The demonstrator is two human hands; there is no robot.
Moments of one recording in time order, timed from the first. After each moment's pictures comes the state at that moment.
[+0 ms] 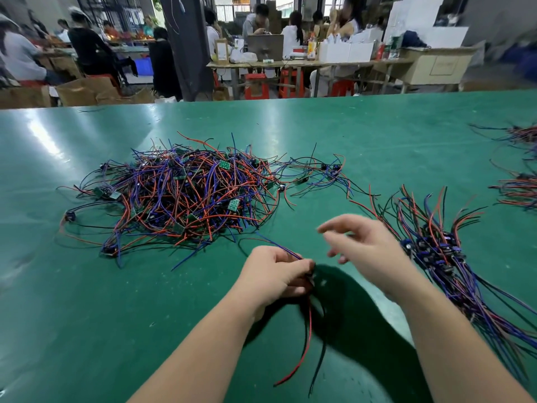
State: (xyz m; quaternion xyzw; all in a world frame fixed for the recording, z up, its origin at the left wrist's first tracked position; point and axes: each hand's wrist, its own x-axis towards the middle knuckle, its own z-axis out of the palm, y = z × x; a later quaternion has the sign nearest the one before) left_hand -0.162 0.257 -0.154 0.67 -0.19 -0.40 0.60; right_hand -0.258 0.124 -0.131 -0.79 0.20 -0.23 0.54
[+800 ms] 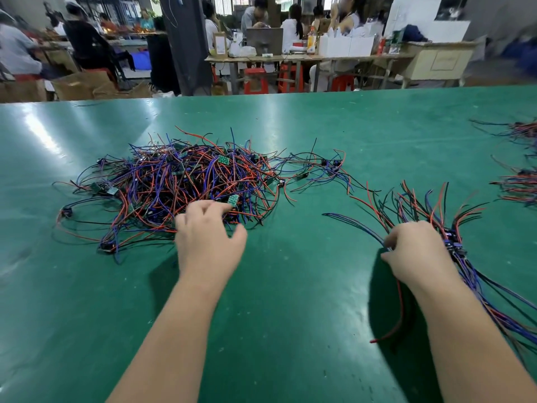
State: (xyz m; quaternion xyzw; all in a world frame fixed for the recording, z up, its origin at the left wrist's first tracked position) left_hand -0.105 0.293 -0.142 0.92 -0.21 0.11 0.31; right_hand -0.280 0.073 -0.147 -0.87 0.47 -0.10 0.09
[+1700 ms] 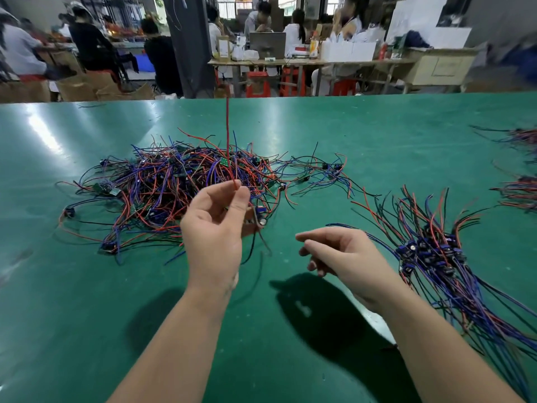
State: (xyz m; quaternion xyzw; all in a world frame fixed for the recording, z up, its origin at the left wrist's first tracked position) left_hand -0.134 0.281 -0.116 0.52 -0.18 0.00 0.83; right_hand -0.249 0.153 -0.132 -0.71 0.19 -0.17 0.66
